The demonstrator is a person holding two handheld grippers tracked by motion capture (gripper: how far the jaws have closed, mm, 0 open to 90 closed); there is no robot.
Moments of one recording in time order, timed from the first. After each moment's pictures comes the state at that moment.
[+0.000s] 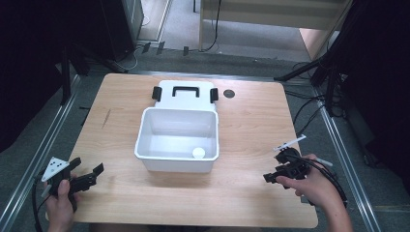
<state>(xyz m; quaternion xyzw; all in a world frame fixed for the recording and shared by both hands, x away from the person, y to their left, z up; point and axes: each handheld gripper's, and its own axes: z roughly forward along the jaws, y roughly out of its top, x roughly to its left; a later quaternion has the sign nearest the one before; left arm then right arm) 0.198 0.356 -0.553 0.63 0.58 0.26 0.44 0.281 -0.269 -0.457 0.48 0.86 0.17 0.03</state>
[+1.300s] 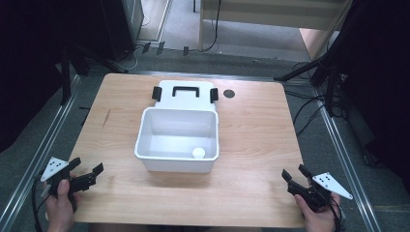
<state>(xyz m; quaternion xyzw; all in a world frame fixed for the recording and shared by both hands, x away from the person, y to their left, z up) 0.198 0.357 -0.553 0.63 0.58 0.26 0.45 0.223 -0.351 -0.545 0.49 0.66 0.49 0.29</state>
